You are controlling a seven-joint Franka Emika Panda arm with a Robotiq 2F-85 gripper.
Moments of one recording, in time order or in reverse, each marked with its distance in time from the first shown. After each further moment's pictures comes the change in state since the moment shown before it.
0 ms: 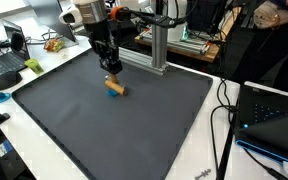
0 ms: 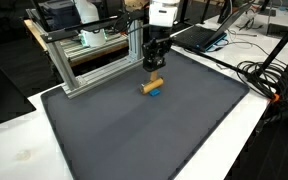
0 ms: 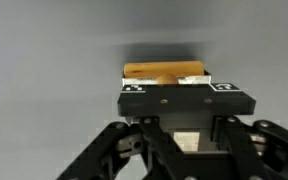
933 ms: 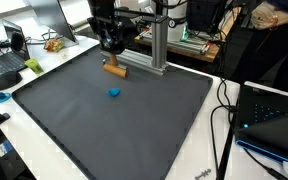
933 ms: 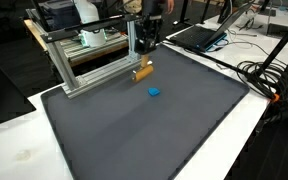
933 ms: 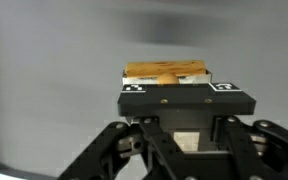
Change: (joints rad) arm 0.011 -0.206 0.003 -0.106 -0.127 -0.096 -0.141
